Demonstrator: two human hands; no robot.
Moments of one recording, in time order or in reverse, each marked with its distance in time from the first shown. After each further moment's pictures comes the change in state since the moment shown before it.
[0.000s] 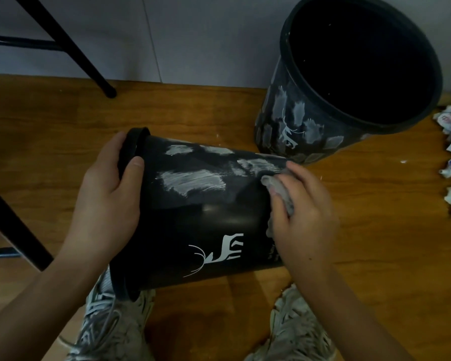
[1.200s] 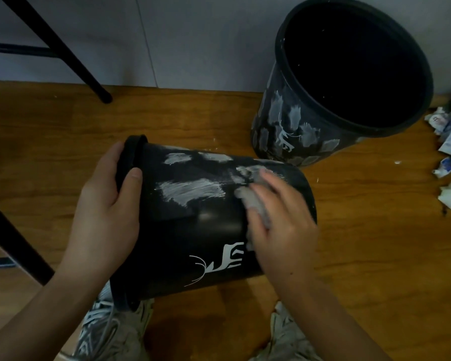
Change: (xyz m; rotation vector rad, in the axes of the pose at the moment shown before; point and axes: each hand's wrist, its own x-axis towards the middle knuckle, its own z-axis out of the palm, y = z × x) left_hand -0.004 -0.007 -0.001 -0.017 0.002 -0.009; right_hand -0.009 -0.022 0.008 0.085 0.019 -0.096
